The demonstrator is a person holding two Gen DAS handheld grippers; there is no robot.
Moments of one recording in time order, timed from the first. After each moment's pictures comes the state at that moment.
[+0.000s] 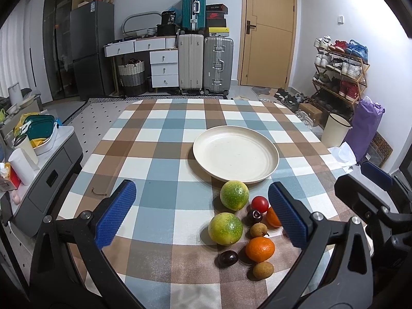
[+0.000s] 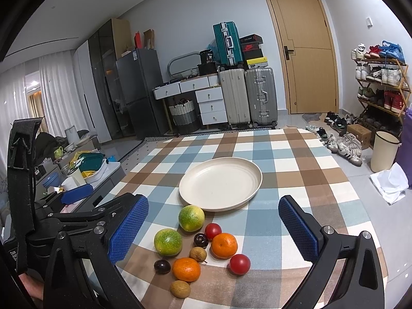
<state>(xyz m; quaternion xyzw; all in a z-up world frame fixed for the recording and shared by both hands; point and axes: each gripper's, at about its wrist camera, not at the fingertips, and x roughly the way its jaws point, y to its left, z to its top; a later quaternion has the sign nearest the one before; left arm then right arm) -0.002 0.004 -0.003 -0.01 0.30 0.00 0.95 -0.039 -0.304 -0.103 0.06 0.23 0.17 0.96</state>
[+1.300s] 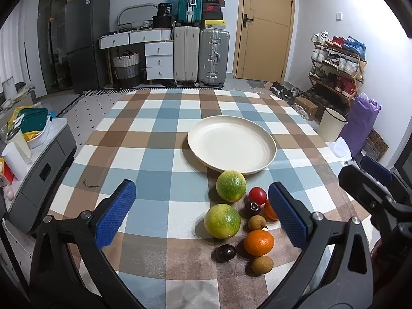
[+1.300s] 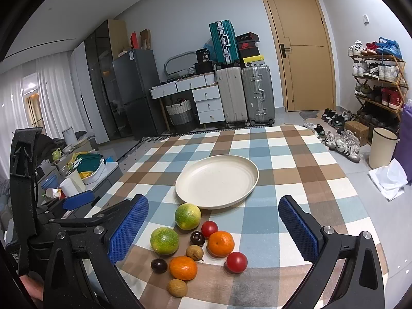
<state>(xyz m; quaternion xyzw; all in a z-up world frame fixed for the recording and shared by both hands) -0.001 -0.005 -0.023 -0.01 0.32 -0.02 0.95 -0.038 -0.312 -0.107 0.07 0.24 0.16 0.96</state>
